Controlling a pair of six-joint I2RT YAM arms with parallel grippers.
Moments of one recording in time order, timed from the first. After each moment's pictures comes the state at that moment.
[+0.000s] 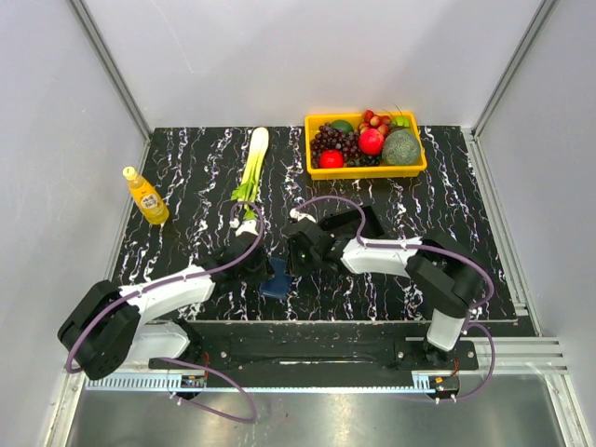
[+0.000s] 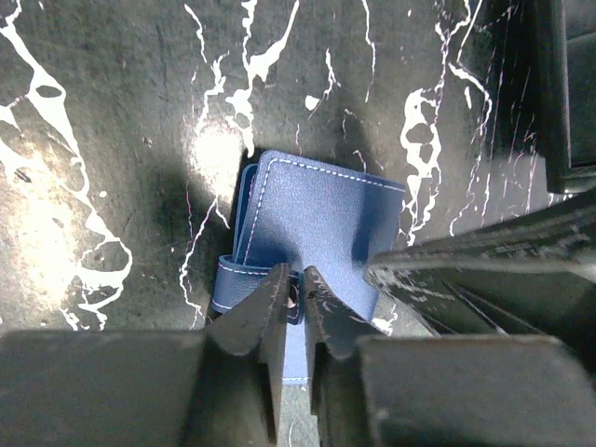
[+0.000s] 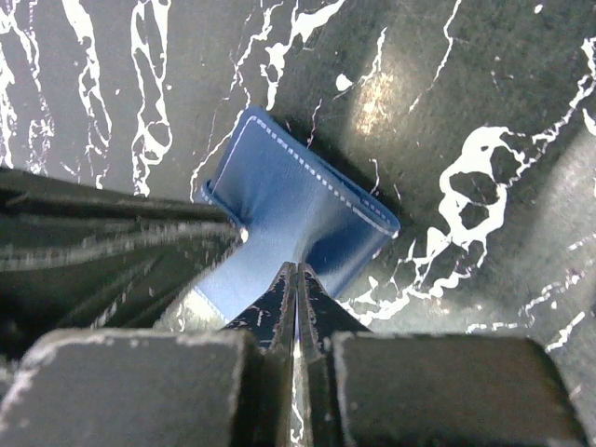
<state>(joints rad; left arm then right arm) -0.72 1.21 0.49 -0.12 -0.12 -0.79 0.96 1.77 1.00 -0.05 -0.04 0.75</state>
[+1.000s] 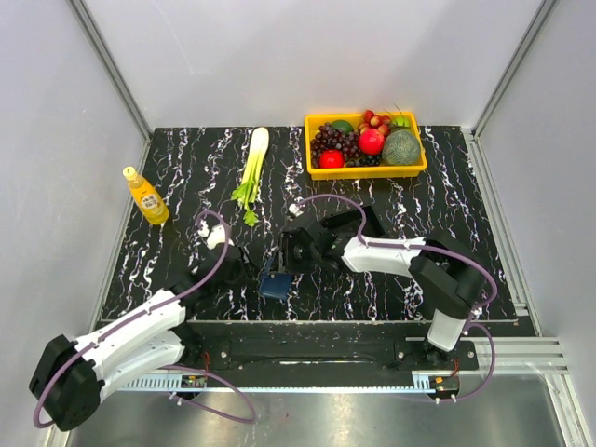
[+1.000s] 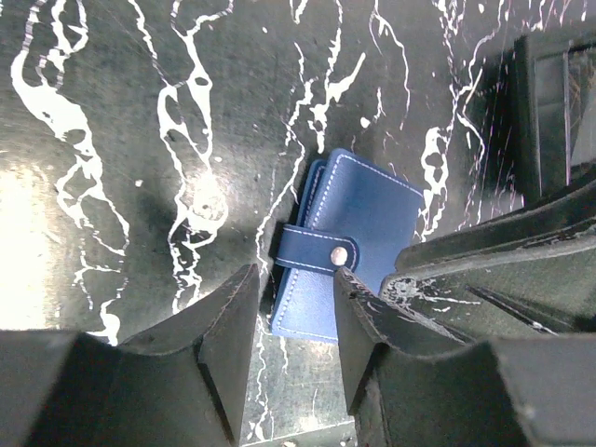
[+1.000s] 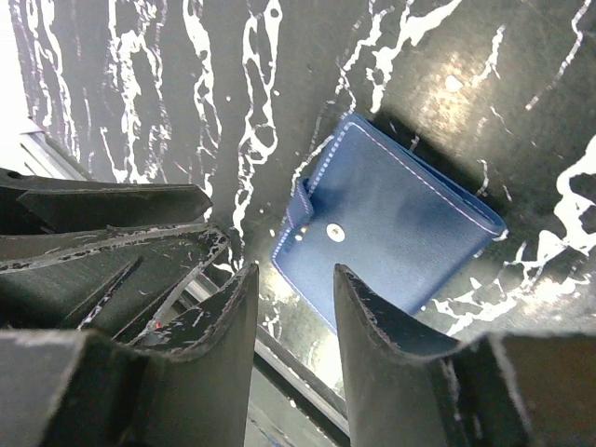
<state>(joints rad) -0.70 0.85 0.39 -0.30 -0.24 -0.87 0.96 1.77 1.02 0.01 -0.16 0.89</state>
